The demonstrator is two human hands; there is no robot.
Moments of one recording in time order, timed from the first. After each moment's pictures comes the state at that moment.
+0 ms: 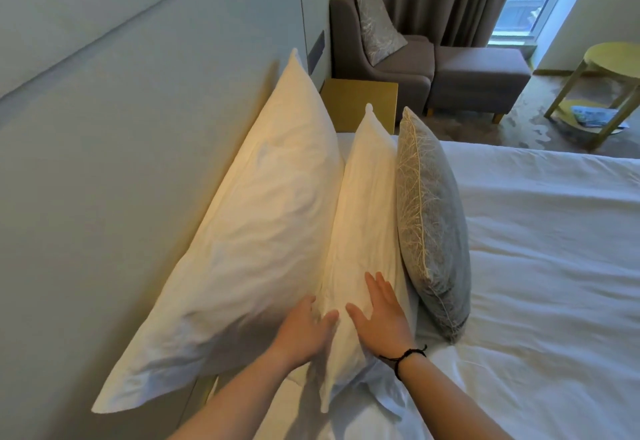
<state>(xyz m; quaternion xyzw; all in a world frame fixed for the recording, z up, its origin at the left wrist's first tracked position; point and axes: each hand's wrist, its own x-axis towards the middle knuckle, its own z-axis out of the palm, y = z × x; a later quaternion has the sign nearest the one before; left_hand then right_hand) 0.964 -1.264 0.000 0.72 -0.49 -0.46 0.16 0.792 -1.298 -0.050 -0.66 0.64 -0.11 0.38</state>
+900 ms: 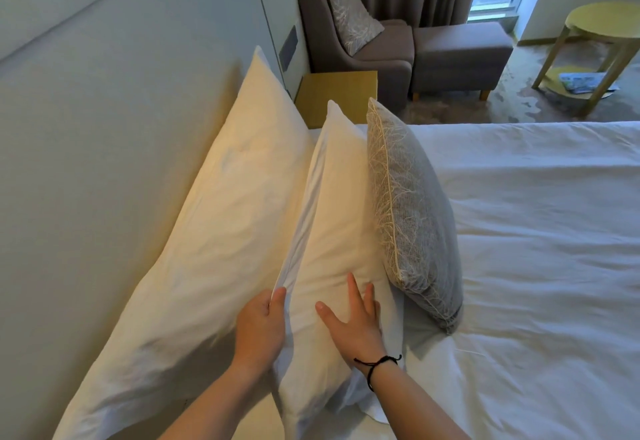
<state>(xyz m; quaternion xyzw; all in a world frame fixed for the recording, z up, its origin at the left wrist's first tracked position) 0.969 -1.277 0.001 0.78 -0.49 -0.26 0.28 0.806 -1.287 -0.060 -0.50 0.67 -0.17 0.52</state>
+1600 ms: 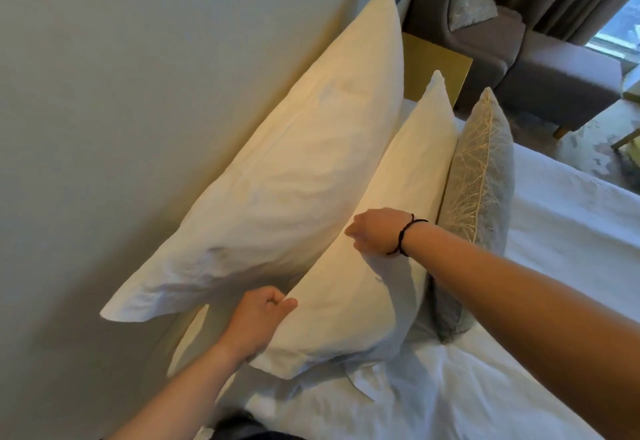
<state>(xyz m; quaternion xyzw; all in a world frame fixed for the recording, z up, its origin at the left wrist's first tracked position) 1.023 -1.194 -0.051 0.78 -0.33 -0.45 0.29 0.860 -1.433 0.009 -0.90 0.28 0.32 0.09</state>
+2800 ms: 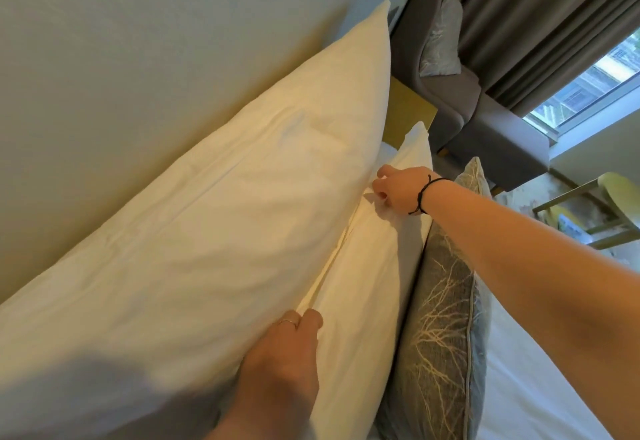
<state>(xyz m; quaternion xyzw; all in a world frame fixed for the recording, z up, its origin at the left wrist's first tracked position) 0.938 -1.339 -0.035 0.74 -0.58 -0.17 0.30 0.844 -1.697 0.008 -0.88 0.31 0.35 -0.12</state>
